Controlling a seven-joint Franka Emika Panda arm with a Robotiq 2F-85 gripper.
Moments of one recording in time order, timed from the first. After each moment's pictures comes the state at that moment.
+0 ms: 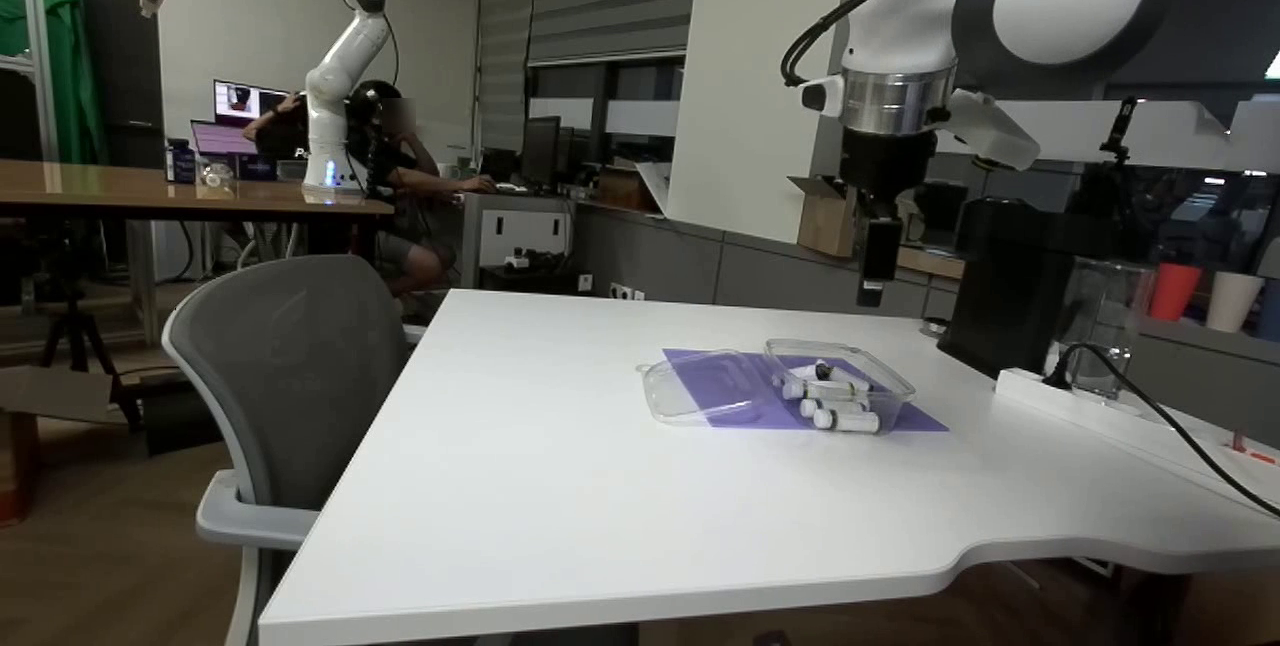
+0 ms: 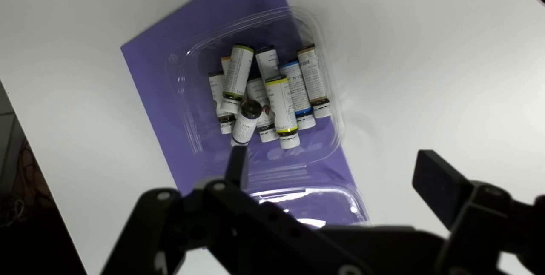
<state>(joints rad) -0.01 -0.12 0.08 -2.68 -0.85 2.75 -0.25</state>
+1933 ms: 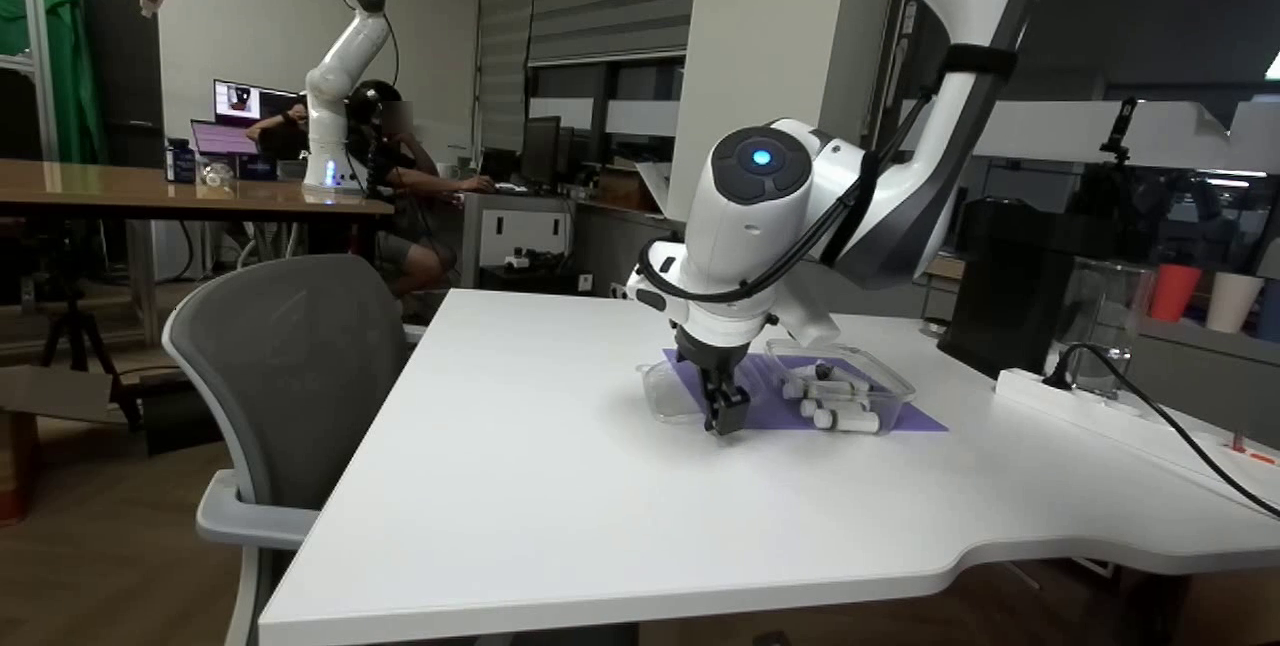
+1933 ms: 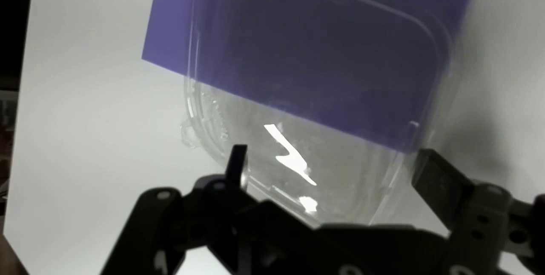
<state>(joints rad) 0.11 0.56 0.21 -2.23 -2.11 2.62 0.55</state>
